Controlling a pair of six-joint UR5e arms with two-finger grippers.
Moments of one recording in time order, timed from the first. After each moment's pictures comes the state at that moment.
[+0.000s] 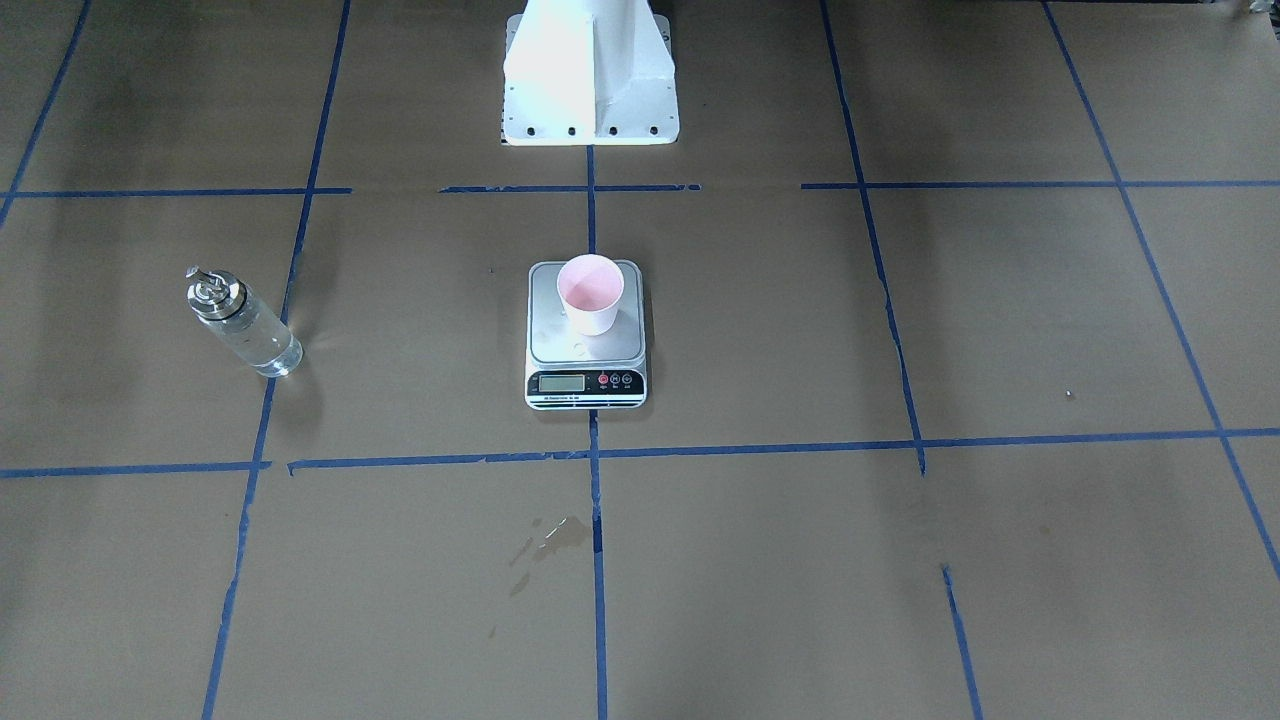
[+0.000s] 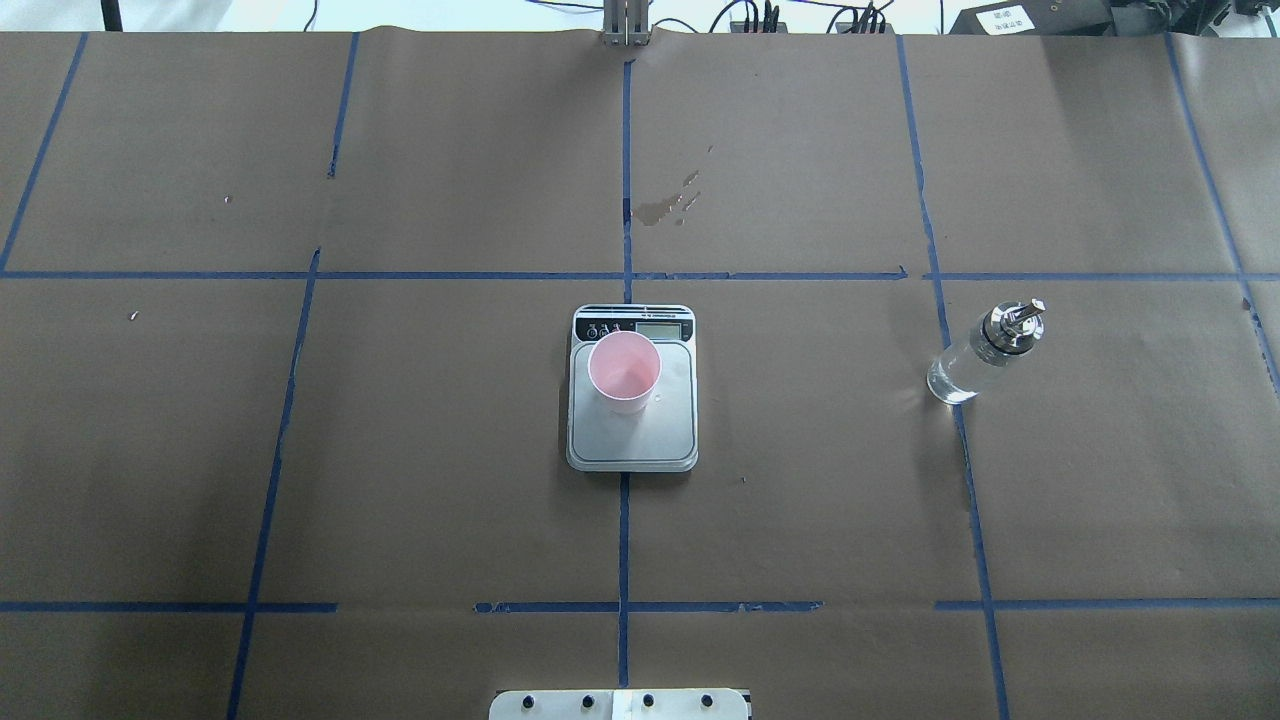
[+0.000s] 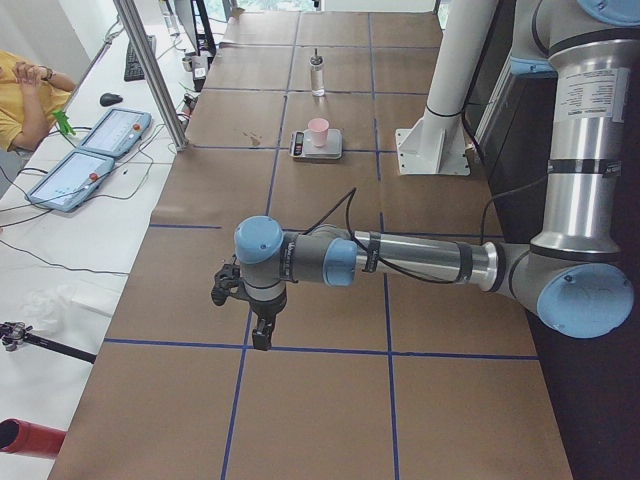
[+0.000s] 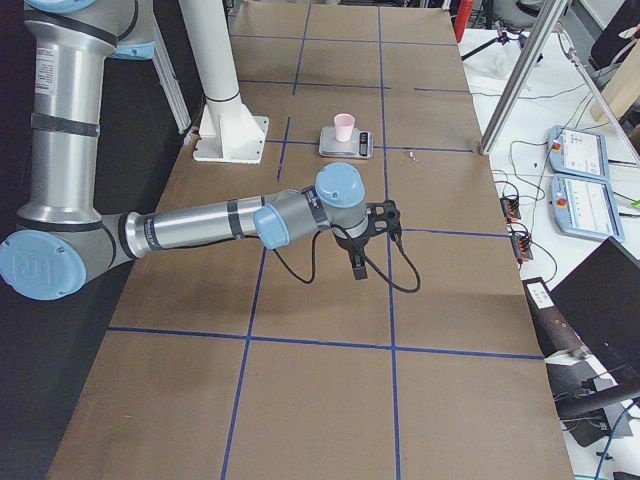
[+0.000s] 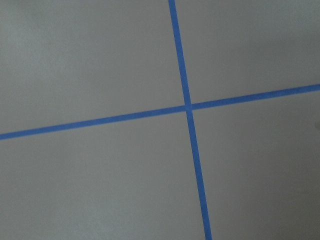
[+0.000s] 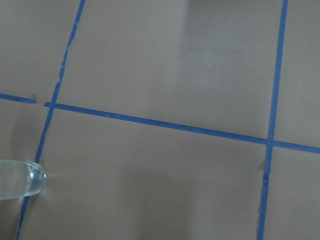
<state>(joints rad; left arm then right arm) -1.56 -1.54 -1.67 -1.59 -2.32 0.09 1.42 -1.71 1.96 -1.33 2.41 0.31</state>
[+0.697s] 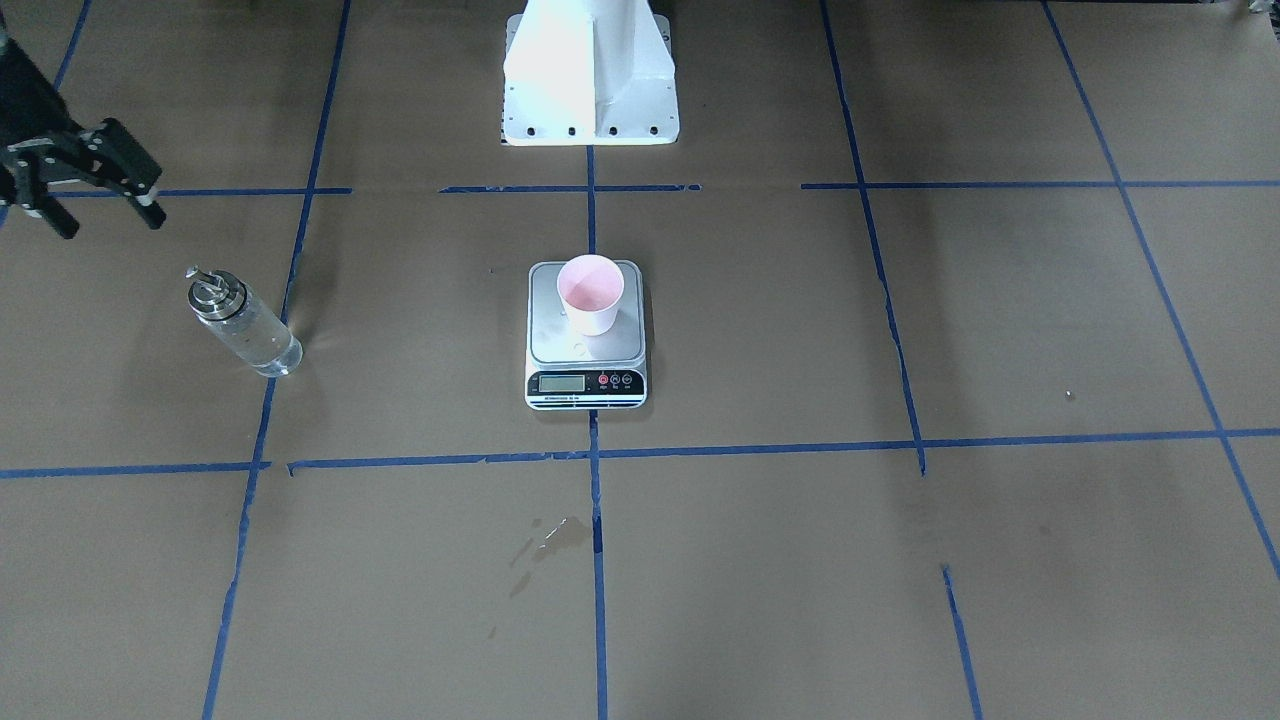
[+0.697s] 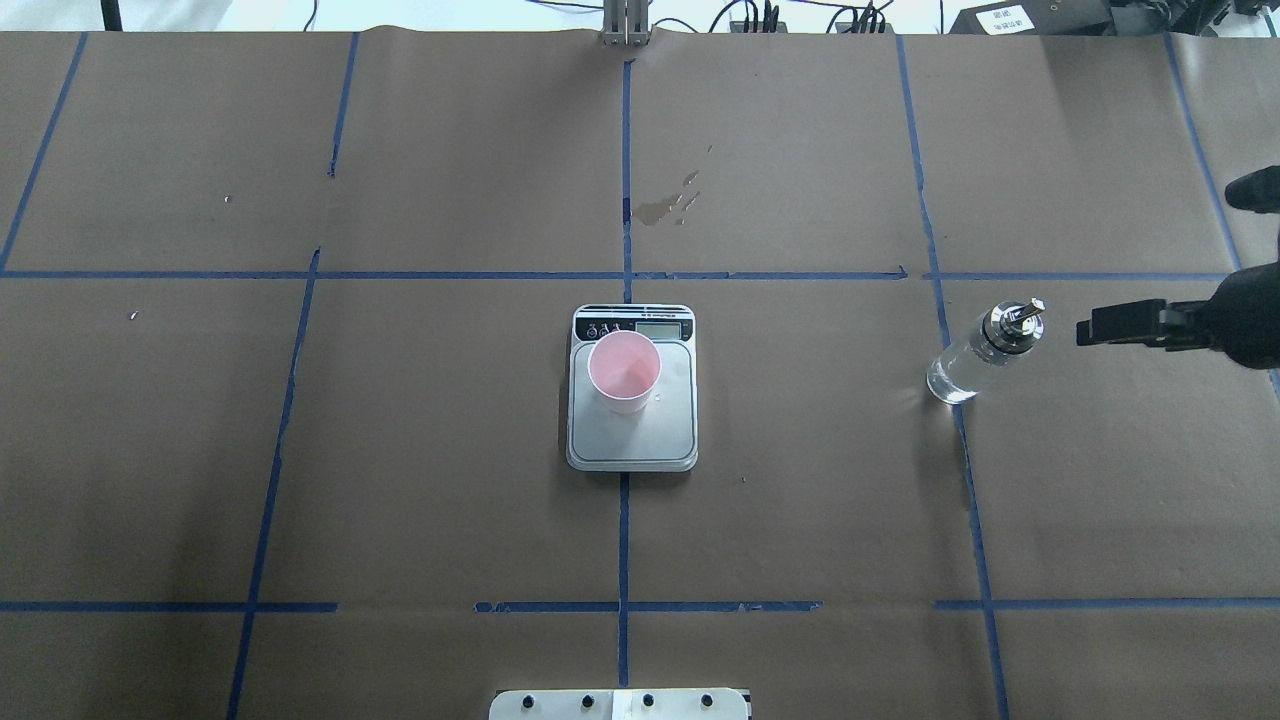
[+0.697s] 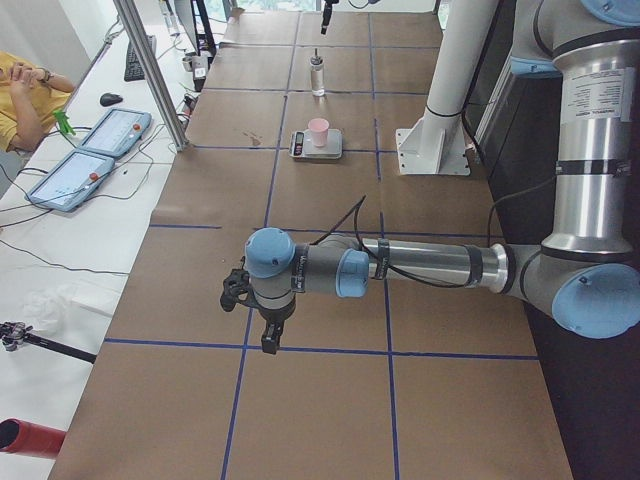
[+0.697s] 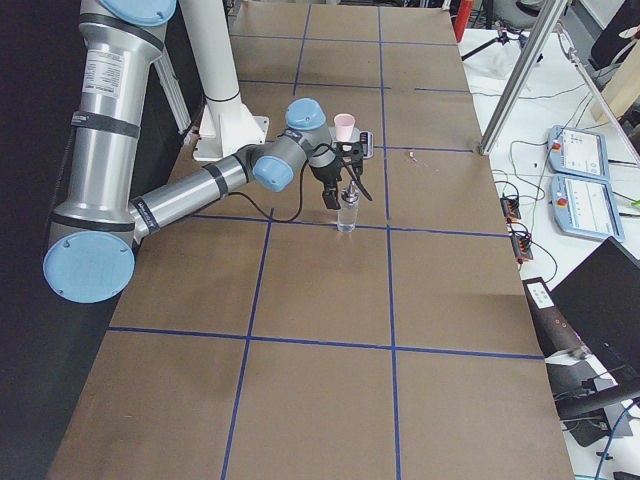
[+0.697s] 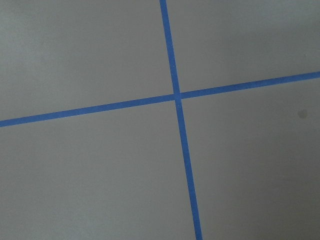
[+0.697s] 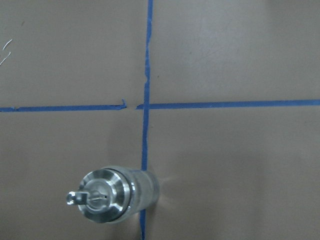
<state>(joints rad) -1.57 -1.52 -1.67 -1.60 -2.35 0.09 0.85 -1.78 2.22 -1.12 1.94 1.08</state>
